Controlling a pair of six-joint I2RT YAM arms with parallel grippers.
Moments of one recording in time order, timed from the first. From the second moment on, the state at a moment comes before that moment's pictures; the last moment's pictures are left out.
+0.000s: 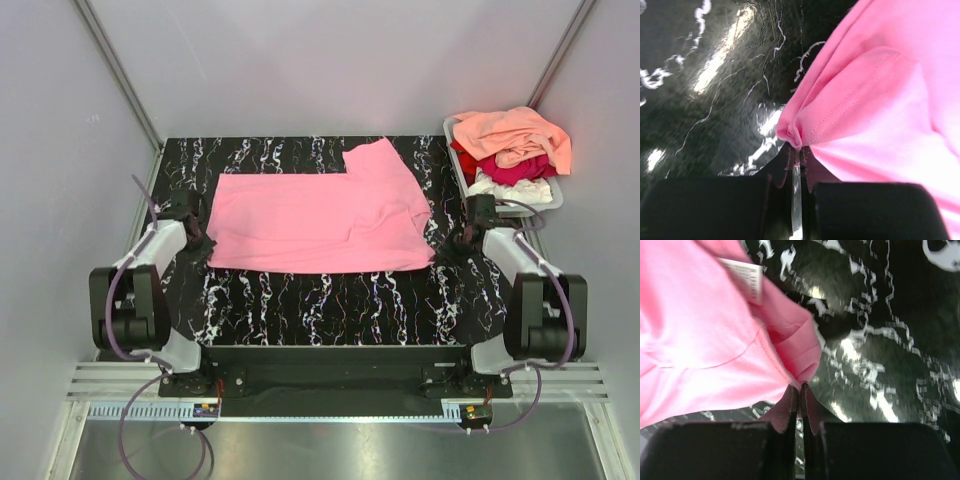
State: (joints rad) left arm 0.07 1.55 0.96 -0.63 -0.17 -0.65; right arm -0.05 1.52 0.89 -0.54 -0.19 0.64
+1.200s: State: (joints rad) left arm 0.10 1.03 1.08 -0.94 0.13 -0.49; right arm -0.04 1.34 1.29 -0.91 -0.24 0.64
